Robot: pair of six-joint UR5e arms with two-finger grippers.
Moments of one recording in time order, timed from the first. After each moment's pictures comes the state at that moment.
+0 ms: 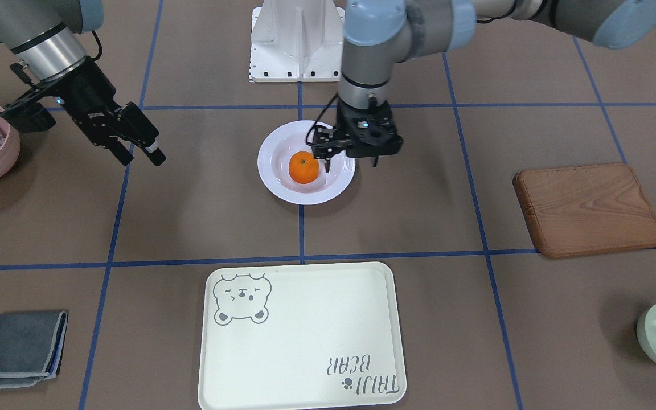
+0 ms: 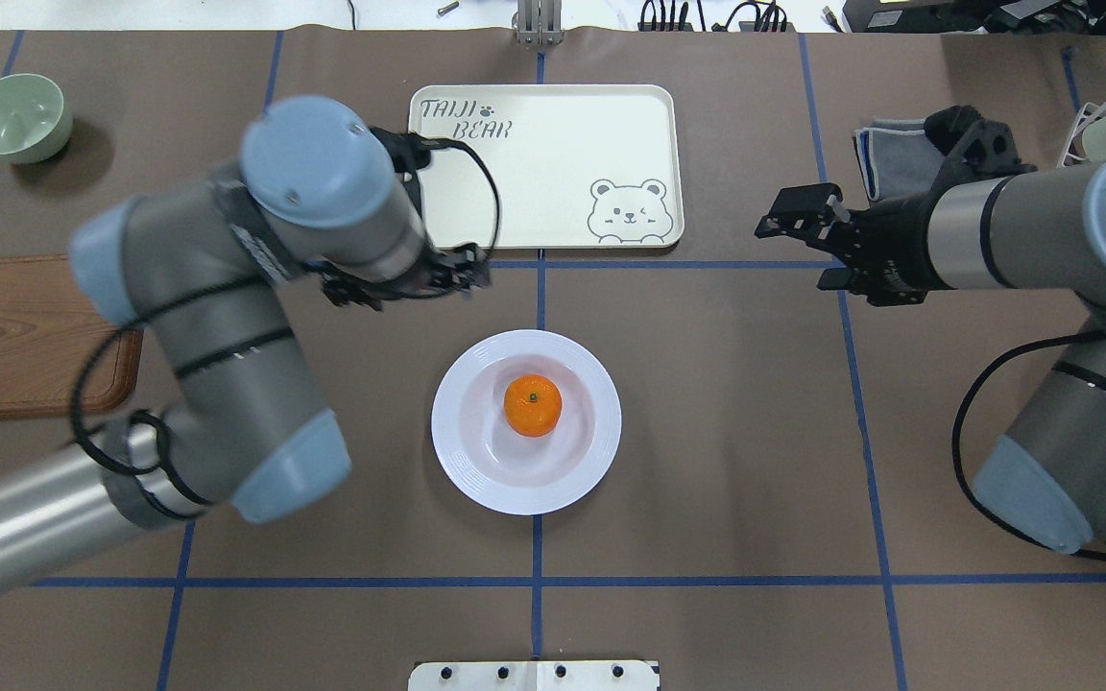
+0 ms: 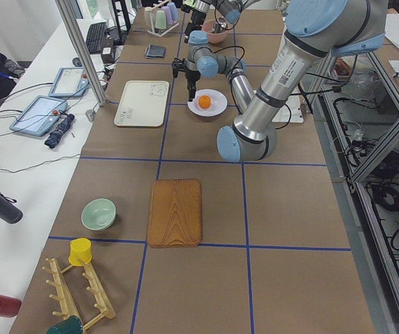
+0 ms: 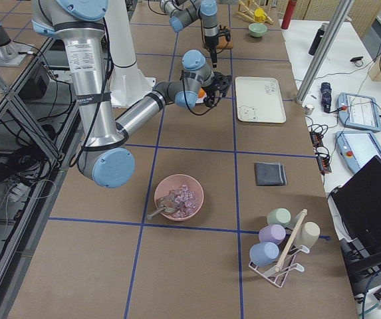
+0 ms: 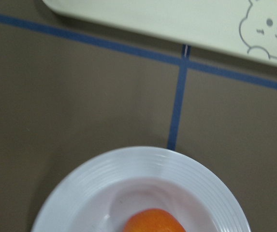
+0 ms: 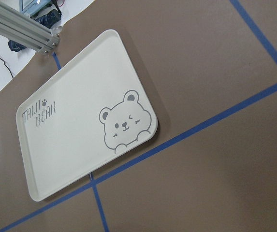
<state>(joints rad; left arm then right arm) -0.68 -2.23 -1.81 -1.47 -1.90 -1.19 0.74 -1.38 2.04 -1.02 1.86 1.72</state>
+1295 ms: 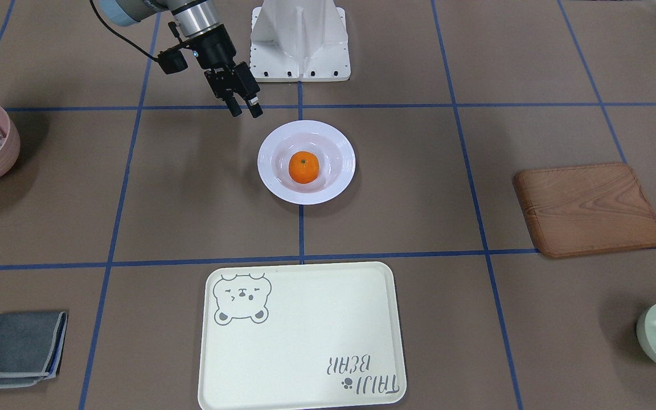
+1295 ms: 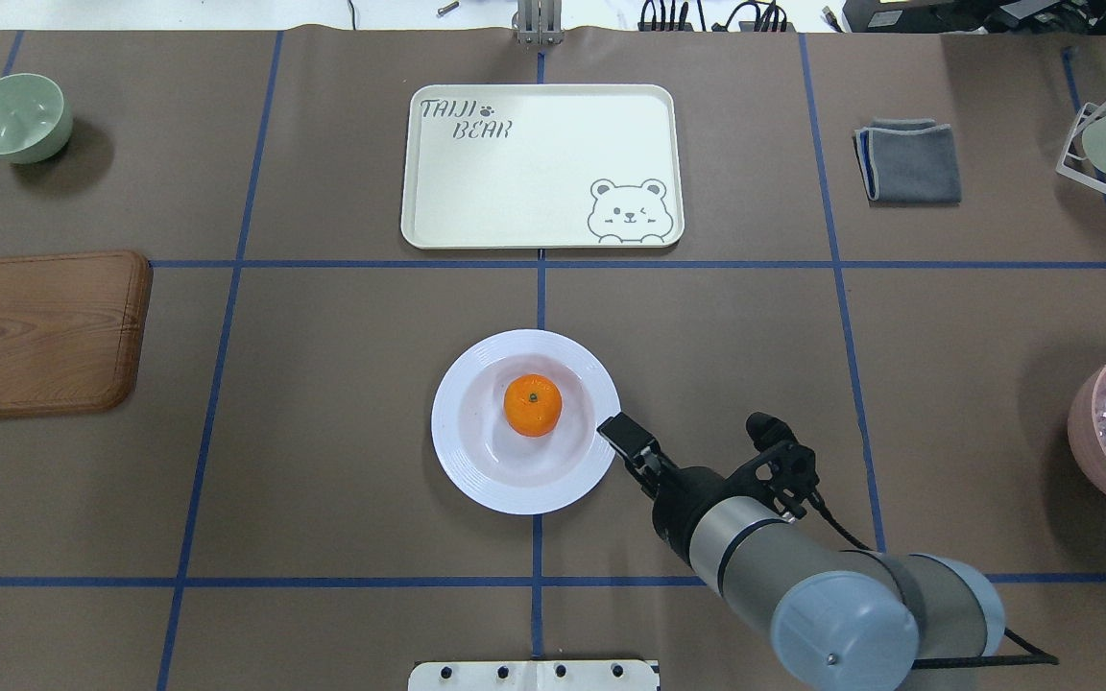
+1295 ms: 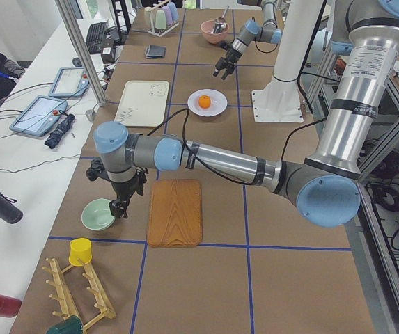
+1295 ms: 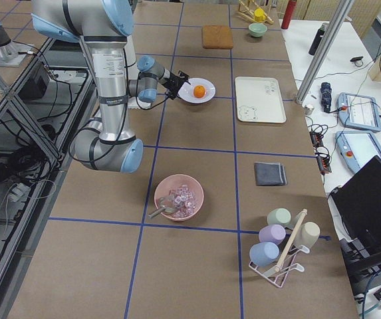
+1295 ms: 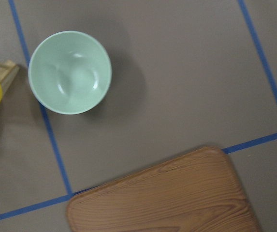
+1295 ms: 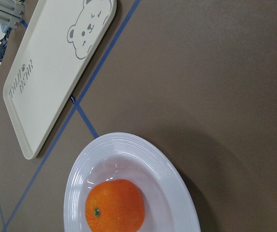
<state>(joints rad) -1.59 -1.82 -1.50 -1.45 -2.29 0.35 0.10 -1.31 1.96 -1.02 1.08 2.25</state>
